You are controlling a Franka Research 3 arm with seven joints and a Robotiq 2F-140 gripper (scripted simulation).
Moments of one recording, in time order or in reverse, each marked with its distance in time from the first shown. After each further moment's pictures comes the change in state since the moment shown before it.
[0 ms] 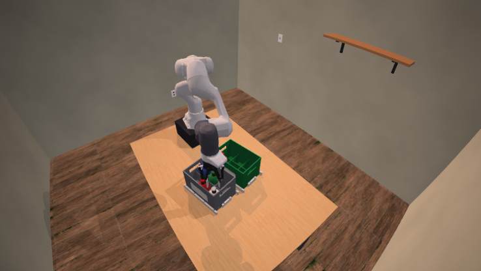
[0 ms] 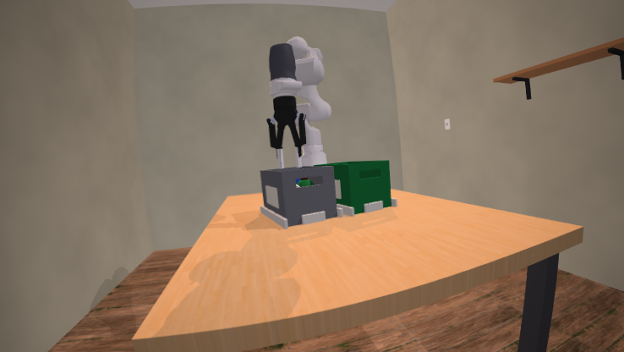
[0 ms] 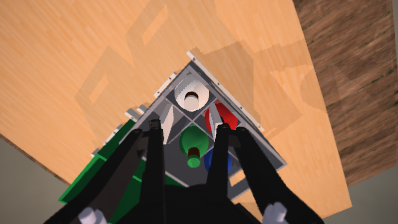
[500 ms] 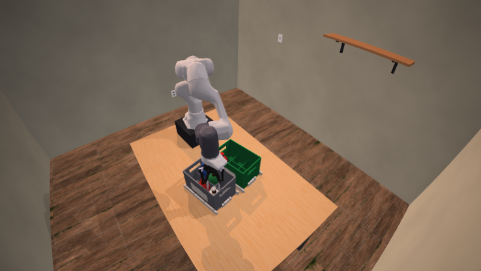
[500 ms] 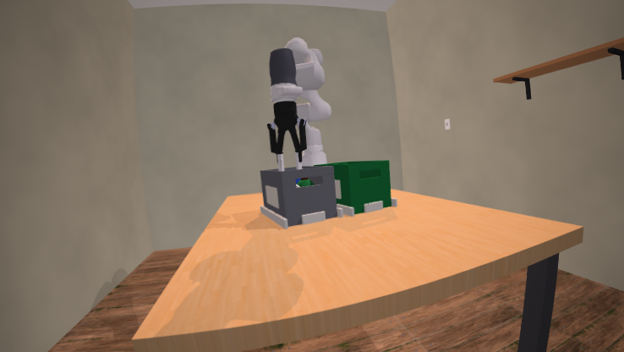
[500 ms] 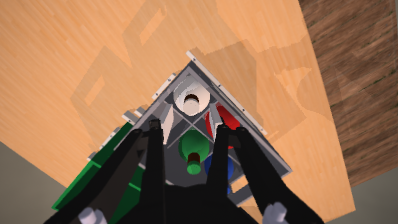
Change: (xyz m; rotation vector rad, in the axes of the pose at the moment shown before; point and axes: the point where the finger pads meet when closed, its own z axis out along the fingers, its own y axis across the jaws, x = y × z) arm 0.000 0.000 0.017 0.000 0.000 0.000
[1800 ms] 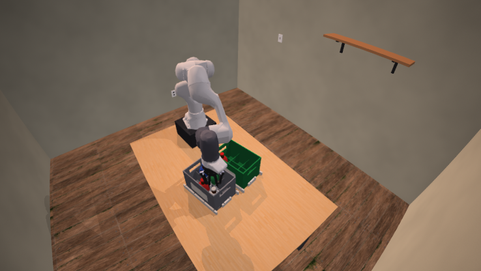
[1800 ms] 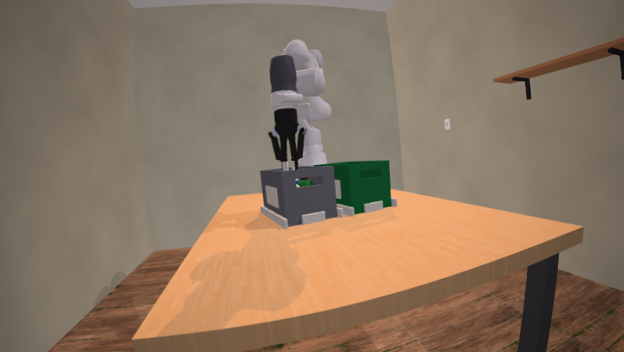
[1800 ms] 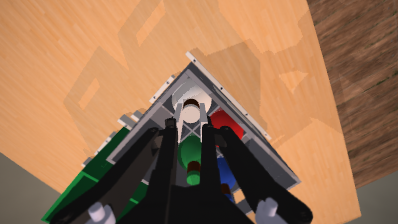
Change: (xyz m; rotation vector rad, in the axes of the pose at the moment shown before) arm 0.001 0.000 0.023 0.001 0.004 0.000
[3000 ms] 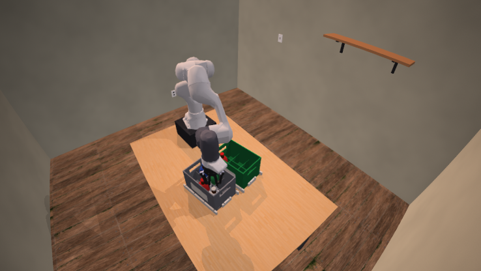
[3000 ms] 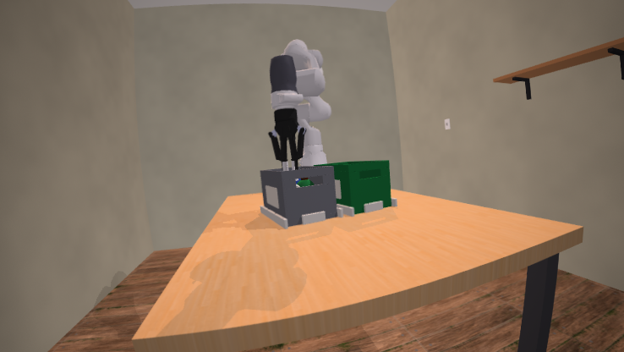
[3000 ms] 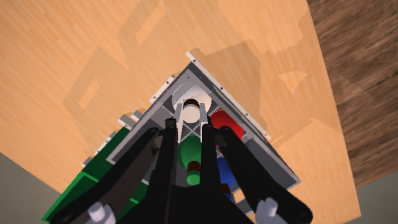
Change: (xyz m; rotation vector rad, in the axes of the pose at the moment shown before) arm 0.000 0.000 0.000 0.000 0.000 0.000
